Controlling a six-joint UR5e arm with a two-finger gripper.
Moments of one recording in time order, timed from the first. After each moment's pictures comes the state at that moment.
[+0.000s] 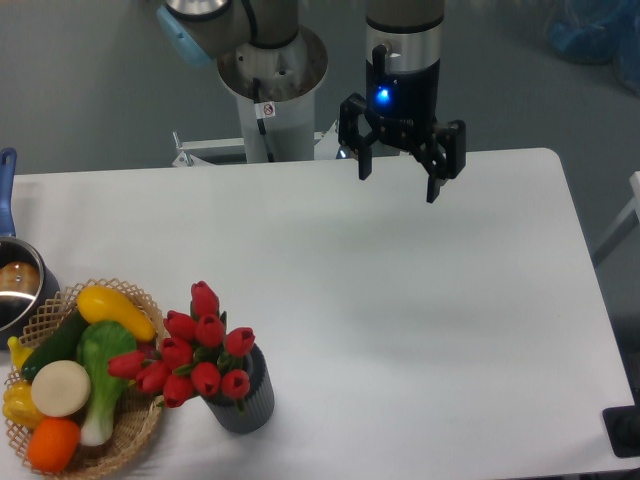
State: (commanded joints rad) arm 2.61 -1.57 -1.63 -1.20 1.43 1.17
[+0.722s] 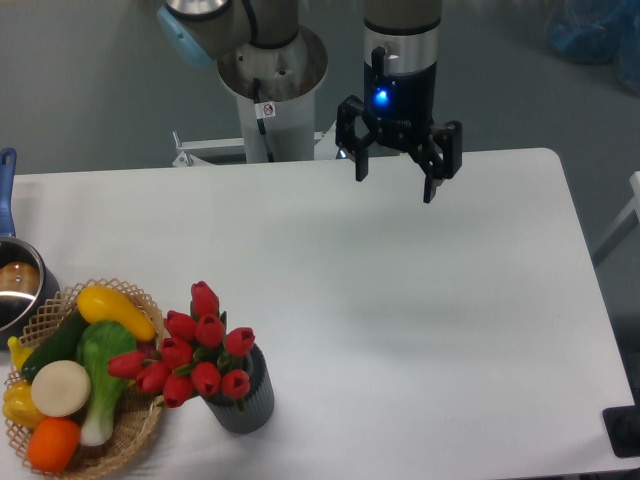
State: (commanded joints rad) arm 2.62 -1.55 -1.69 -1.08 1.37 1.05
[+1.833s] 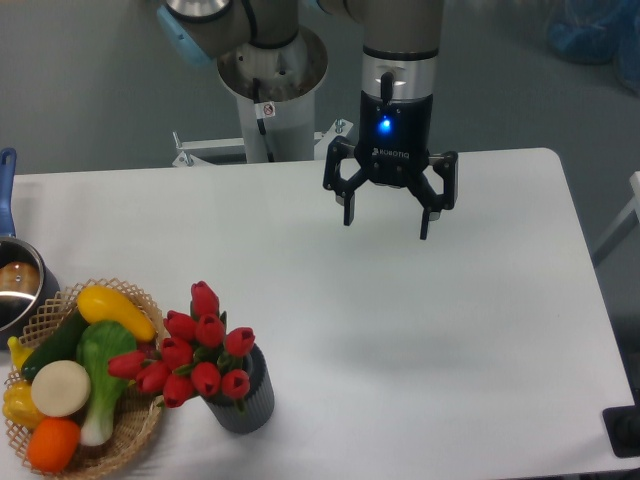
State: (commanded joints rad) arm 2.61 -1.63 -1.68 -0.91 1.22 0.82
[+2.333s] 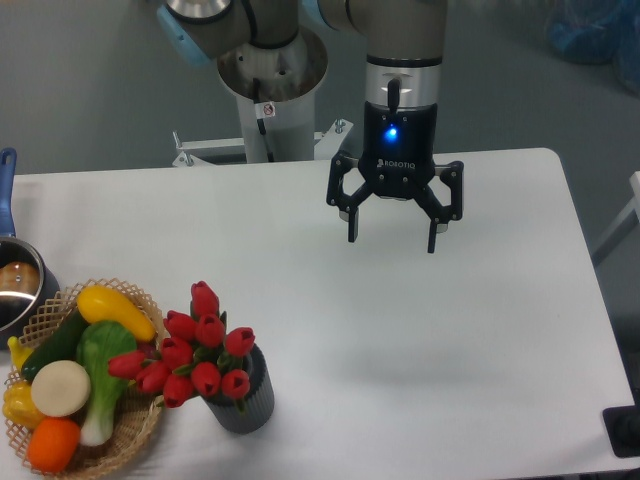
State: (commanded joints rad) arm 2.60 -1.65 -1.70 -0.83 1.22 0.80
